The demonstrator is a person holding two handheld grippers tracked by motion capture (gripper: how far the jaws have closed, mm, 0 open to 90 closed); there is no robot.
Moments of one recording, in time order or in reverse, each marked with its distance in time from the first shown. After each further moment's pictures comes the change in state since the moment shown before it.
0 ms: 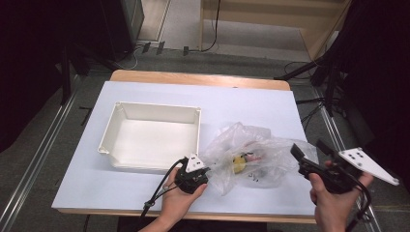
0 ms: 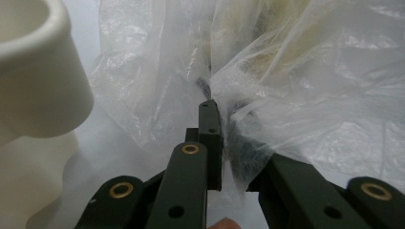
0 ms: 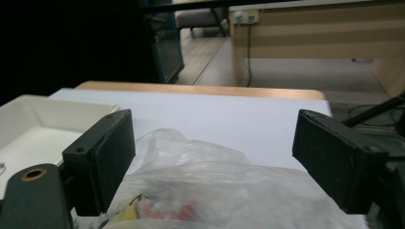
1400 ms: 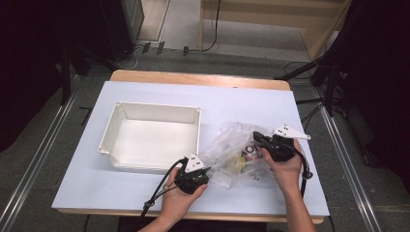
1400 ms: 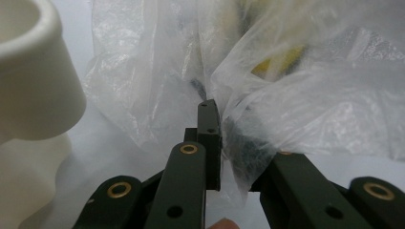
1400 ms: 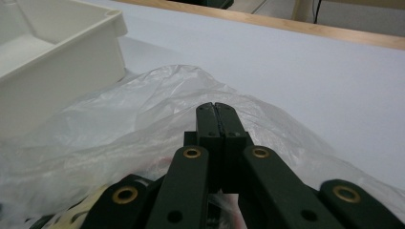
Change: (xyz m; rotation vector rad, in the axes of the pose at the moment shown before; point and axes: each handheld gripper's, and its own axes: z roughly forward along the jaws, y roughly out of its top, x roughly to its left) left arm 0.000 0.000 -0.001 -0.007 -0.022 0.007; right arm 0.007 -0.058 0.148 0.259 0.204 -0.142
